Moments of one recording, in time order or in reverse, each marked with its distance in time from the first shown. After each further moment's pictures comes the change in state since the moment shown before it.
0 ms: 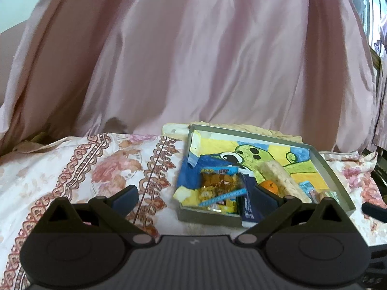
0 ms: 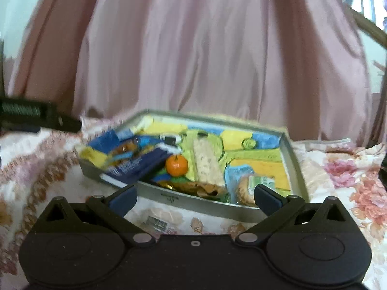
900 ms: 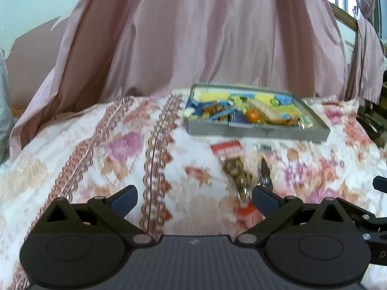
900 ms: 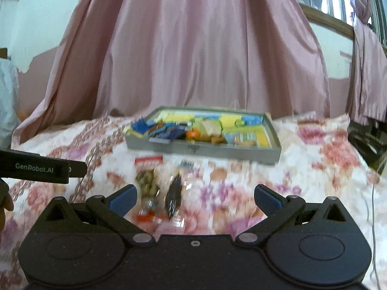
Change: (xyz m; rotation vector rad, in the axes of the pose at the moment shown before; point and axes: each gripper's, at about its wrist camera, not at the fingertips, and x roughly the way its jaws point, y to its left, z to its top) left arm -0.127 -0.008 -0.104 0.106 0.087 0.055; right arm -0.148 0.036 -0.075 0.064 0.035 -0.014
